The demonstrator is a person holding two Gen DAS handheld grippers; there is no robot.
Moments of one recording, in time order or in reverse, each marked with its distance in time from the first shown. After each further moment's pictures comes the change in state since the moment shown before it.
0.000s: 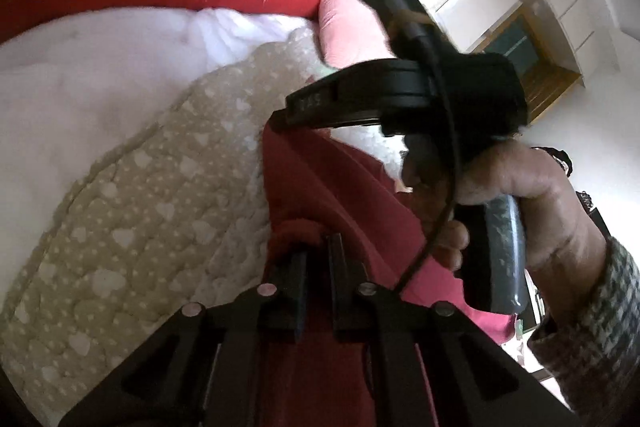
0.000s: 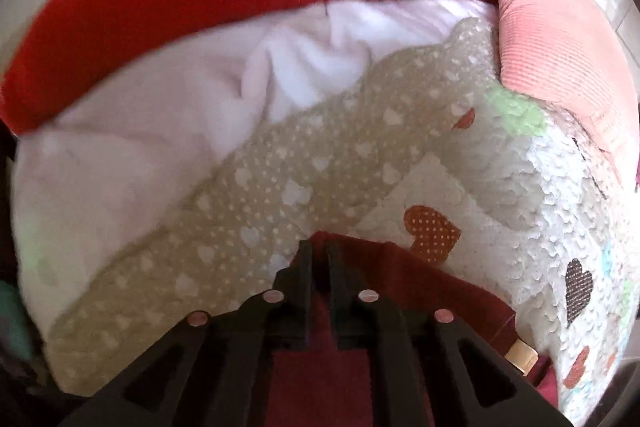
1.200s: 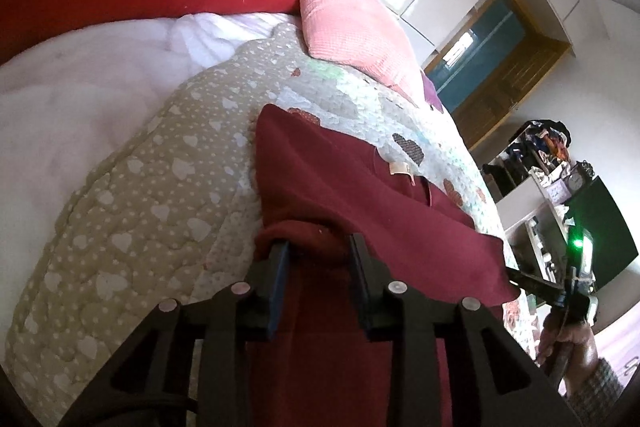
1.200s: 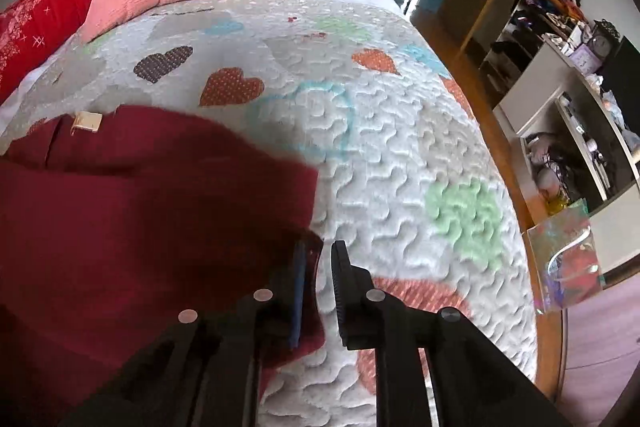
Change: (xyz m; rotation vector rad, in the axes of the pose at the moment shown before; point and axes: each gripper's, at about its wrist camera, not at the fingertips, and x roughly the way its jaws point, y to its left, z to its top) left arm -0.001 -0.010 -0.004 0.105 0.020 0.012; right arm -0.125 -0.197 -0.306 0.738 -0.070 -0.518
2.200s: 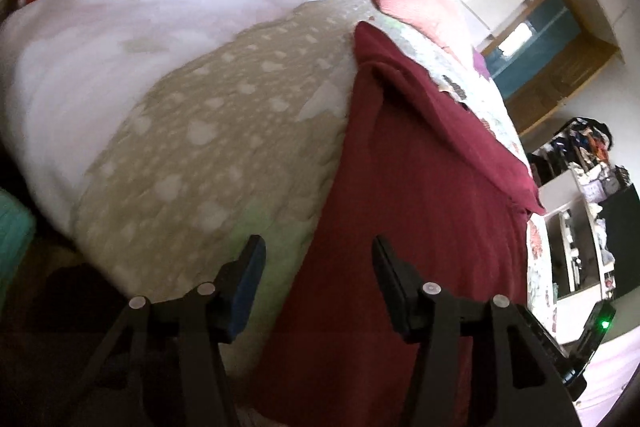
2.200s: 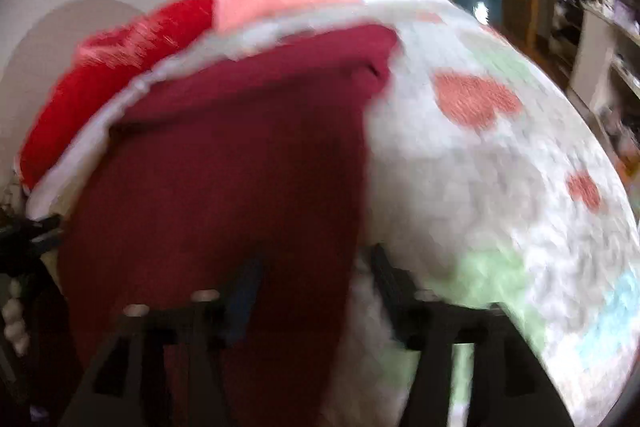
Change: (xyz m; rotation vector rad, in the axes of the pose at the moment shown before) left arm -0.108 0.020 -0.118 -0.116 0.110 0.204; right arm -0.080 -0.013 -0.212 0.059 -0.109 0.426
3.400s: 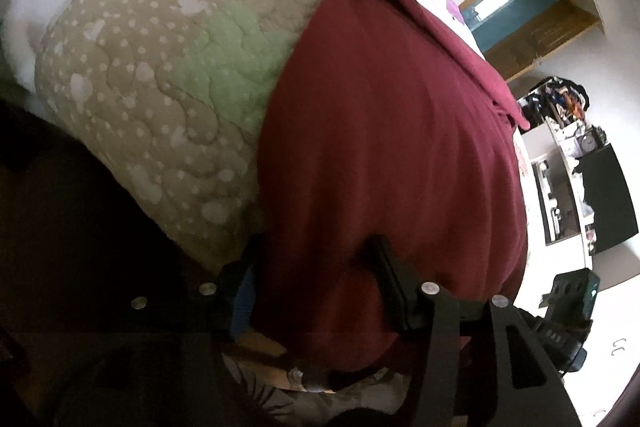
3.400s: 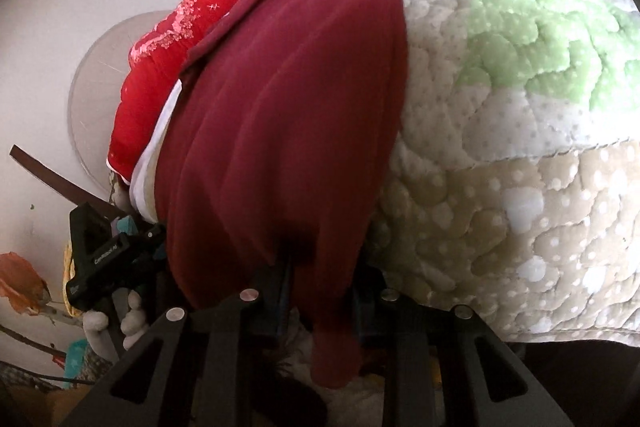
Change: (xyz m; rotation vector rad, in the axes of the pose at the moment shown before) left arm 0.026 0.009 -0.069 0.068 0.178 -0.126; right arm 0.001 -0.002 -0.096 0.235 0.217 0.443
